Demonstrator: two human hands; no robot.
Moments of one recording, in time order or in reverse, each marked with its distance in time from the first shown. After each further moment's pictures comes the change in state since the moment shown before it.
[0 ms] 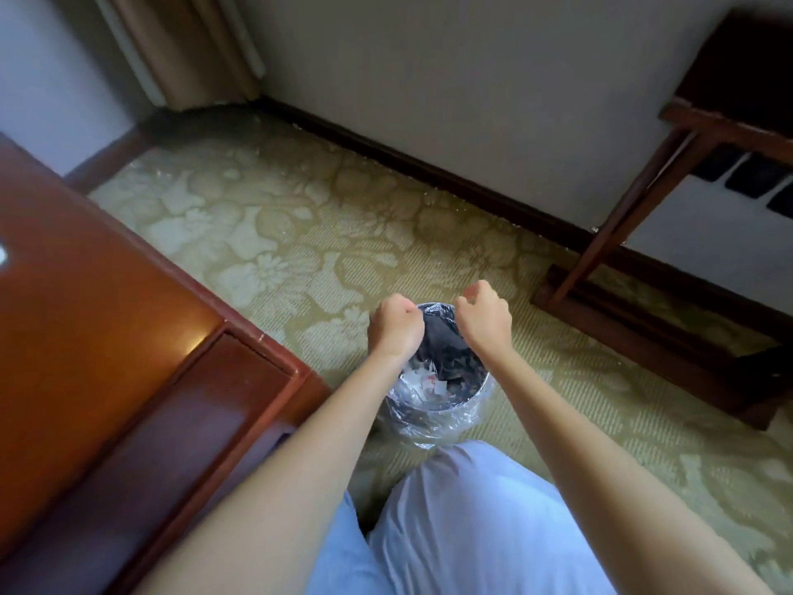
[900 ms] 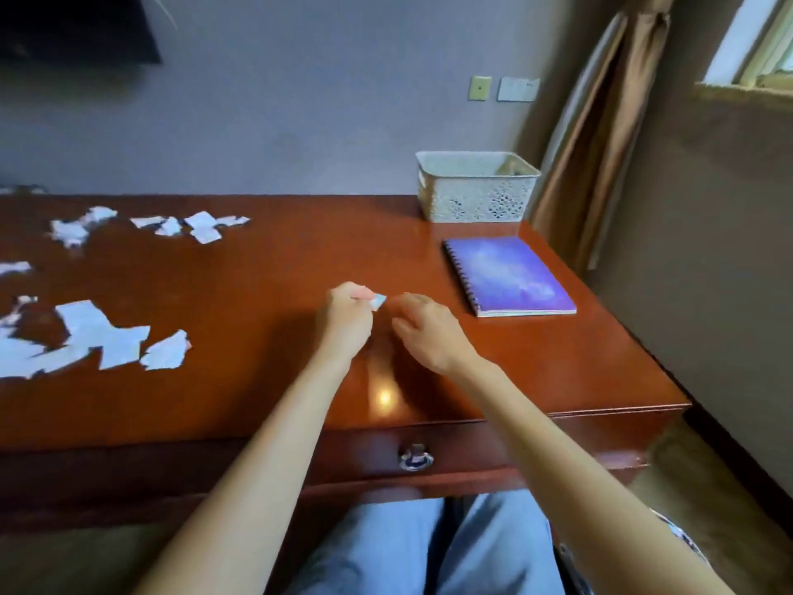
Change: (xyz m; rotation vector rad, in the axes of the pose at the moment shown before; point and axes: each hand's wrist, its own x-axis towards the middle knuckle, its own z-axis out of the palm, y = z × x) left_hand -0.270 -0.212 -0.356 -0.632 0.974 -0.071; right_hand -0.392 -0.243 0.132 -0.311 -0.605 -1.392
